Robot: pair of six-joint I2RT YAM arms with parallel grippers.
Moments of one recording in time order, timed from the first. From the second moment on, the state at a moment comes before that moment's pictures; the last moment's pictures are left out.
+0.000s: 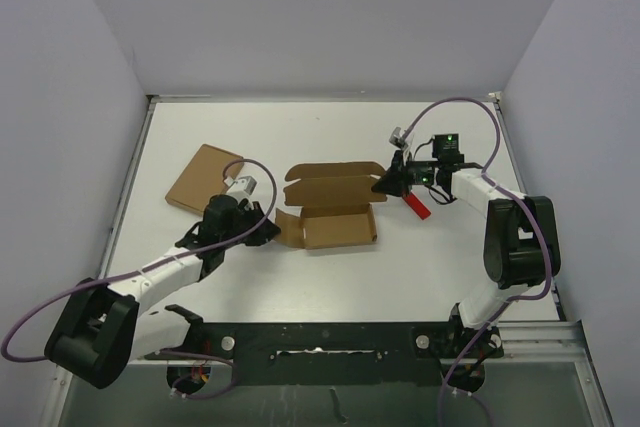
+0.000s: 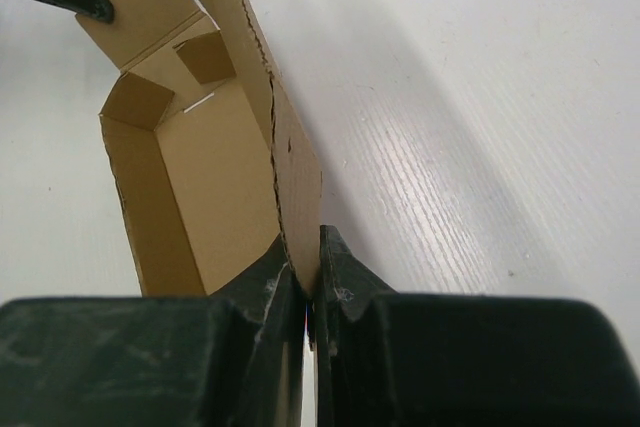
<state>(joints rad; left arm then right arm) -0.44 1.18 0.40 0.18 0.23 -0.60 0.09 1.68 1.01 -0.18 -1.08 -0.47</state>
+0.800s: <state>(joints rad) -0.58 1.26 0.56 0.14 0.20 -0.48 0.11 1.68 1.01 -0.13 -1.03 -0.42</state>
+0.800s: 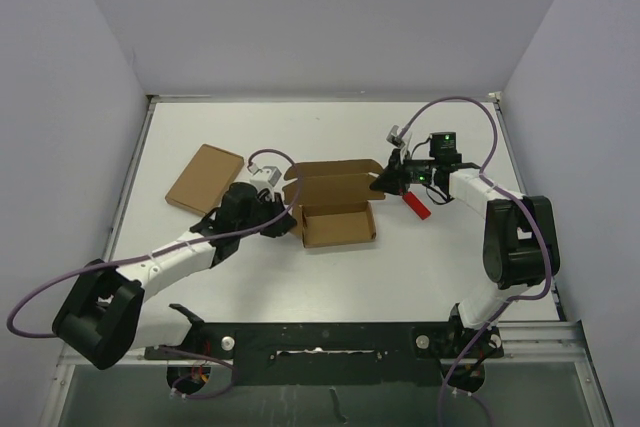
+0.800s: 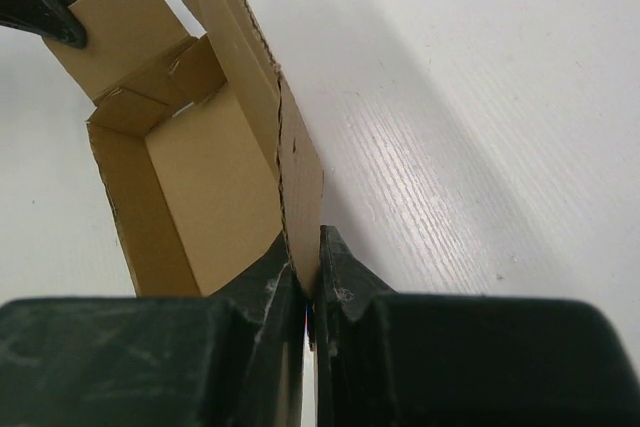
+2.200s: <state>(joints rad) -0.35 1.53 0.35 0.89 0.63 -0.92 0.13 1.70 1.01 -0.13 -1.04 -0.42</state>
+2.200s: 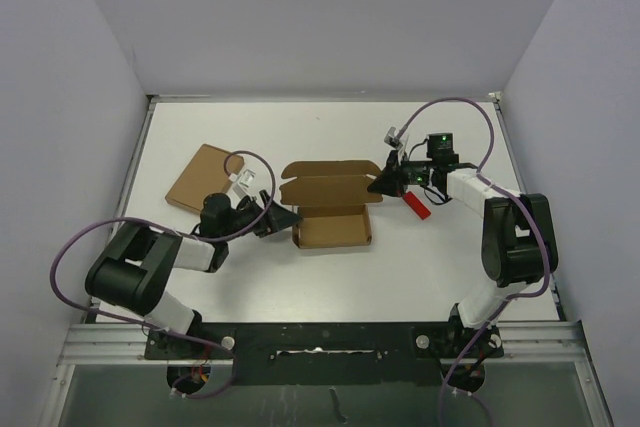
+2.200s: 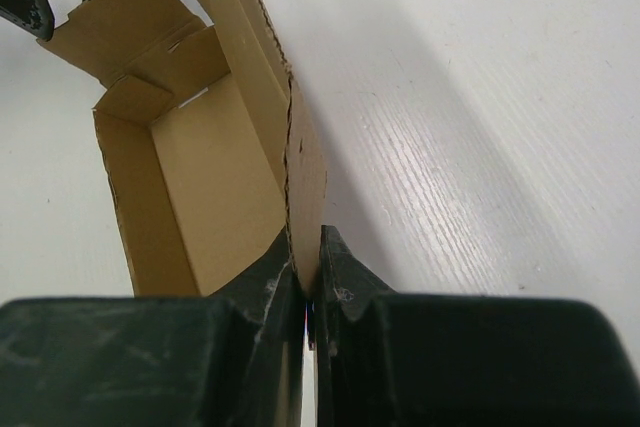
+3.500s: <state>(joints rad) -0.41 1.61 0.43 0.67 0.56 -0.90 0.13 1.70 1.01 -0.14 -1.05 -0.42</state>
